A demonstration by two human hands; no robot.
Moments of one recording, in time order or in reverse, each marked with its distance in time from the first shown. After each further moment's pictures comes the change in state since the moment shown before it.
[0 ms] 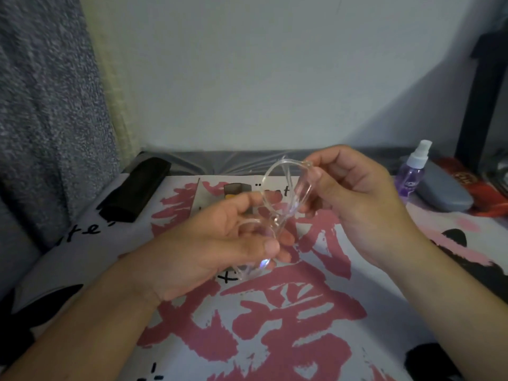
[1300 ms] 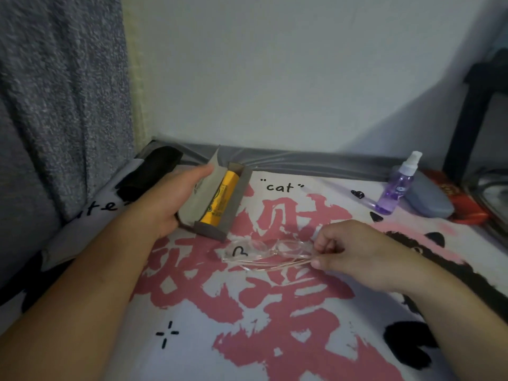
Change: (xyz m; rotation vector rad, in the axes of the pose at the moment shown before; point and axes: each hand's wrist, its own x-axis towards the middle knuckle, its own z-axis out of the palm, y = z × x) left_hand 0.009 -0.011 -0.065 -0.087 0.709 -0.134; right_hand -0.040 -0.001 -0.024 -0.931 -0.437 0.520
